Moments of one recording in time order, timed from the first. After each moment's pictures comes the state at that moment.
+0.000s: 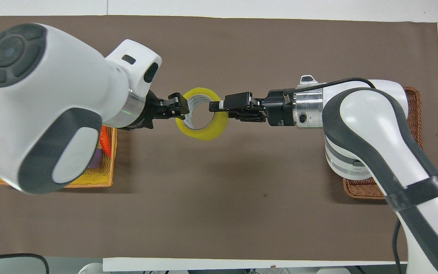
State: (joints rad) left arm -0.48 0.03 -0.06 -1.63 -0.21 1.73 -0.65; right arm 0.47 0.08 -0.16 -2.00 1.39 2.07 -0.31
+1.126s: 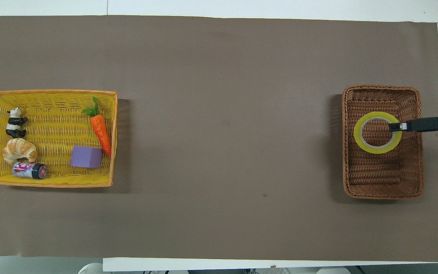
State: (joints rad) left arm 0.14 -0.01 -0.03 -1.64 -0.10 1.65 -0.01; right arm -0.36 0.28 -0.18 -1.88 0.81 1.49 -0.86
